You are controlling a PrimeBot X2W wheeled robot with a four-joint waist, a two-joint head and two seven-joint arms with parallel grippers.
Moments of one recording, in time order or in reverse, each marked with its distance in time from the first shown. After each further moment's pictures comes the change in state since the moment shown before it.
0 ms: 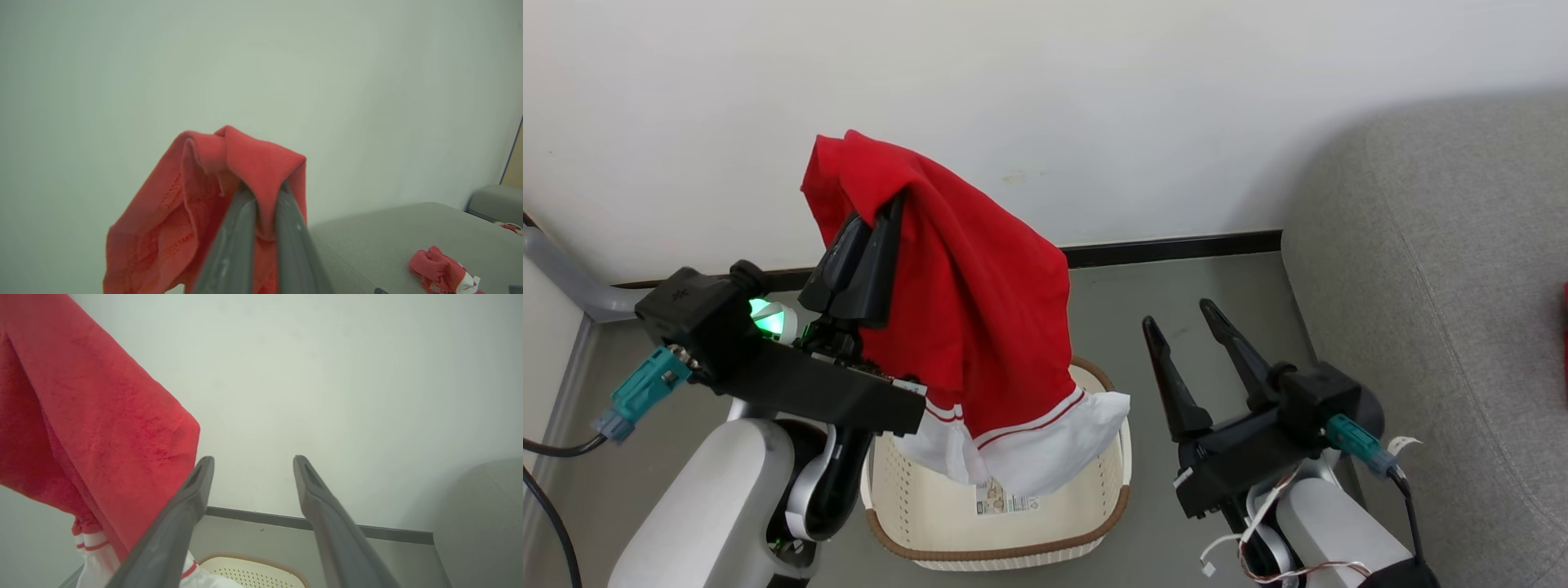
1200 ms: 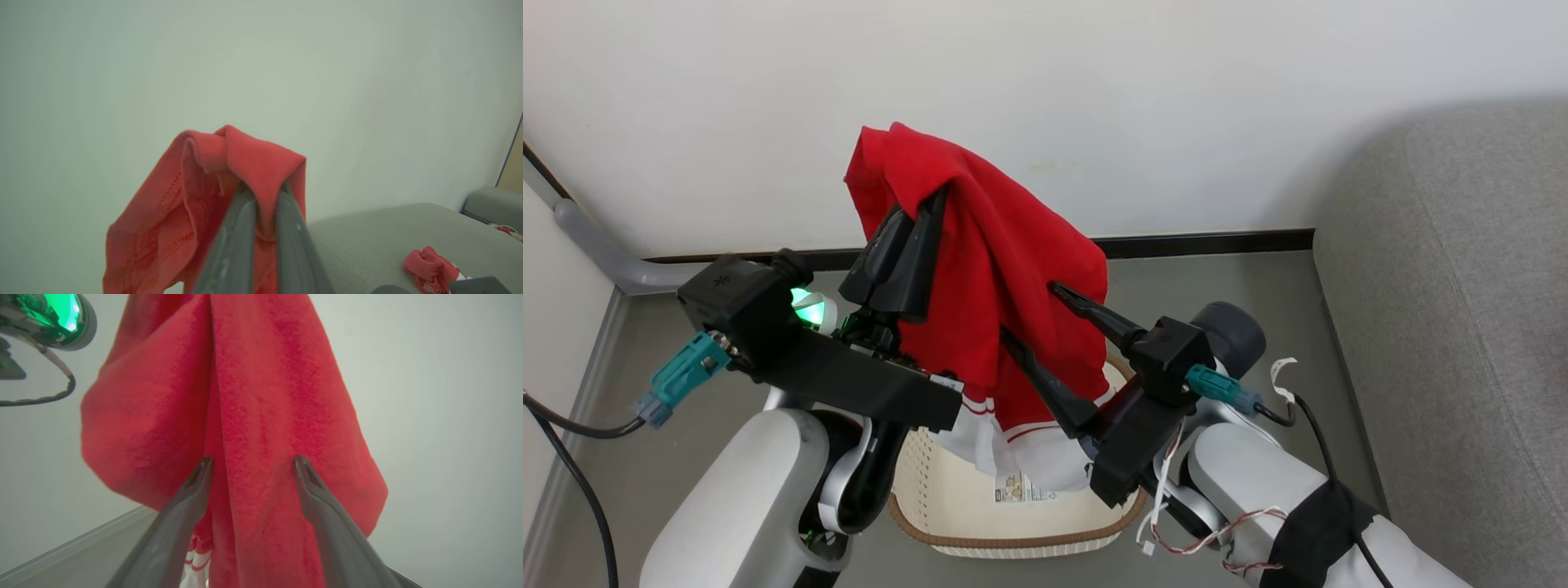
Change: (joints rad) left arm -0.031 -0.043 -0.037 0.008 -0.008 -0.002 0.016; right arm -0.295 -0.009 0.369 0.093 0.036 0.085 0.070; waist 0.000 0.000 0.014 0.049
